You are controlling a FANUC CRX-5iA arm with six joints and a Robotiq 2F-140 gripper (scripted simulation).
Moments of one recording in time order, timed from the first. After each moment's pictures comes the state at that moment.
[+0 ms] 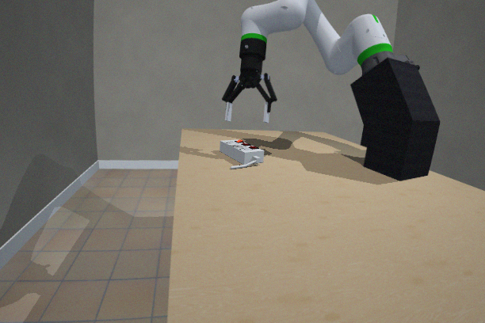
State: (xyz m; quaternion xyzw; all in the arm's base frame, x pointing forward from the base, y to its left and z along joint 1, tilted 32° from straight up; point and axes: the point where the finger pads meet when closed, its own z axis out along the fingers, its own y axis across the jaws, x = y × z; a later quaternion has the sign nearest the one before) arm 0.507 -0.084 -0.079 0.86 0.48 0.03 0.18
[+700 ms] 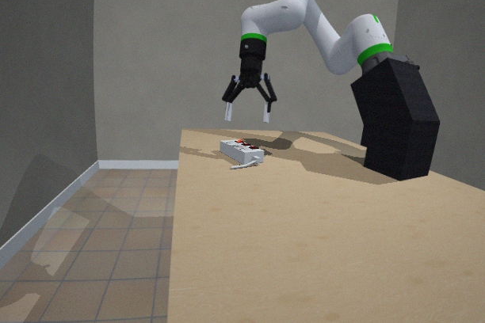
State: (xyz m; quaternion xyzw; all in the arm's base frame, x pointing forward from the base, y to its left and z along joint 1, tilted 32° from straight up) arm 0.507 -0.084 -0.079 0.86 0.48 0.03 0.18
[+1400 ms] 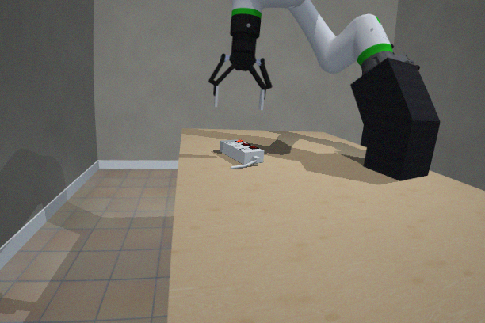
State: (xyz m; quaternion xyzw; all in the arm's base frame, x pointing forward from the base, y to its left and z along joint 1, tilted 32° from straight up) arm 0.531 -0.024 -0.053 0.63 0.72 -0.13 0.24
